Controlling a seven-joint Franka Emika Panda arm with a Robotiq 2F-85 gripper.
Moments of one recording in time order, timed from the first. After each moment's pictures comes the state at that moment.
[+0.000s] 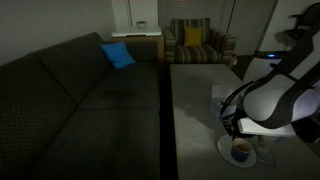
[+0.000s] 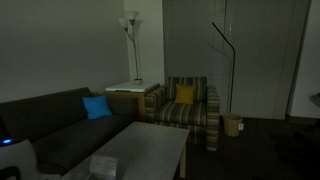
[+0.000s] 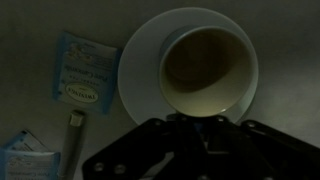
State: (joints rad) arm 0.26 1.33 -0.04 -1.59 0.11 2.92 0.44
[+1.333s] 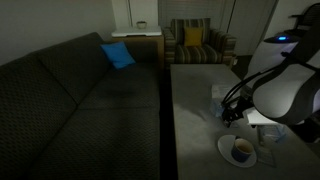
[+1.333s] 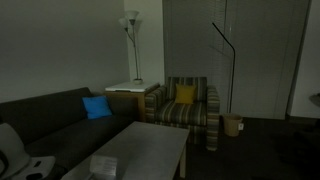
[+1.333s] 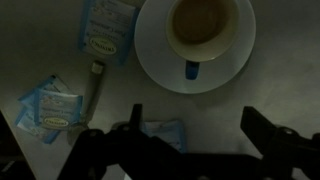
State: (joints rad) arm 0.42 1.17 -0.17 -1.79 0.12 3.05 0.47
